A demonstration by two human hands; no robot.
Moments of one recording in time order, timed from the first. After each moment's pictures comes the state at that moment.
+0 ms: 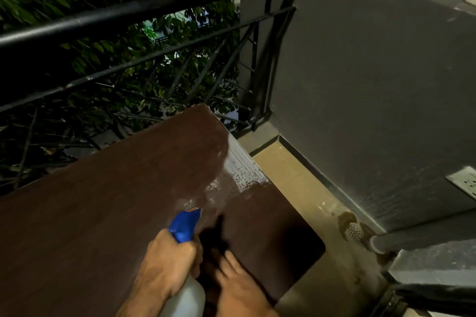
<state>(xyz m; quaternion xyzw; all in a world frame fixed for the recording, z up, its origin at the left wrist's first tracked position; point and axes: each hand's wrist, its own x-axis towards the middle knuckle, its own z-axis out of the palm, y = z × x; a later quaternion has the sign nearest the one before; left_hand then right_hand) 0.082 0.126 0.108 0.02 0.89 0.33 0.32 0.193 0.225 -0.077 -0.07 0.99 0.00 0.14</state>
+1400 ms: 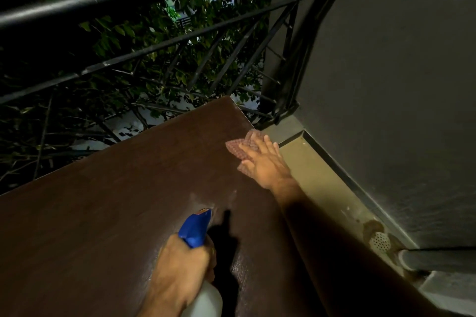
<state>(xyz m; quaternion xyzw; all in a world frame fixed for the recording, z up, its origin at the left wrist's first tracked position) 0.040 0.135 0.074 -0.08 0.87 0.40 0.30 -0.038 0.390 -0.072 0.14 0.98 -0.16 0.05</state>
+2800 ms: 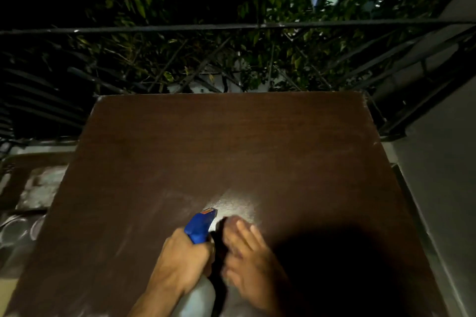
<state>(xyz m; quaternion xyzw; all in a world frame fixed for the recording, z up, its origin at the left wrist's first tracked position) 0.127 -0.070 0.072 -0.27 0.84 0.39 0.25 0.147 0.096 -0.080 -0.32 0.93 -0.13 0.13</state>
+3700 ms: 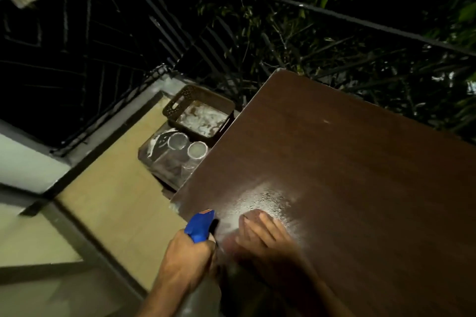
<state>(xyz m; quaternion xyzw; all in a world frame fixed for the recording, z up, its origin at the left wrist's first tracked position) 0.279 -0.304 0.048 -0.53 0.69 0.49 0.10 0.167 -0.131 -0.082 -0.56 0.82 -0.10 0.09</state>
